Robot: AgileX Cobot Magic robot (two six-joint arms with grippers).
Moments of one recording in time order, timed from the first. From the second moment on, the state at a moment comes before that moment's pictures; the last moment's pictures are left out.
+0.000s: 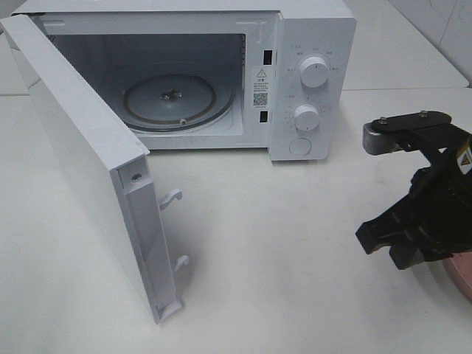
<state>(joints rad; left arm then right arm) 0.05 -0.01 -0.51 -0.16 1.08 0.08 0.45 1.33 -0.69 -0.01 0.73 0.19</state>
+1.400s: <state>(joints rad) 0.05 -0.01 -0.51 -0.16 1.08 0.08 0.21 1.51 -0.69 -0.23 0.70 0.17</state>
